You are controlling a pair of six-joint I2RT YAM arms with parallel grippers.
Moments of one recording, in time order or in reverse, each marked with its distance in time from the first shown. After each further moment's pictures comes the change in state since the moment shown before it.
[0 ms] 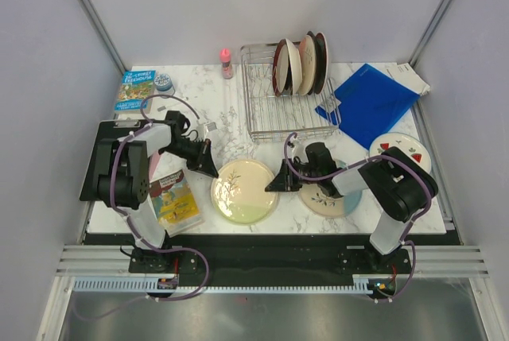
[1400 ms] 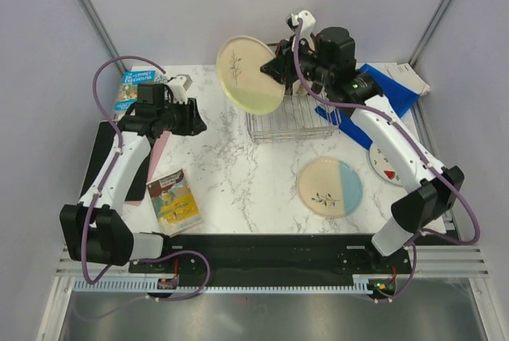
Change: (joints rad) left arm -0.029 -0.452 0.126 0.192 -0.455 -0.297; right arm -0.075 -0.130 1.218 -0.921 0.233 -0.483
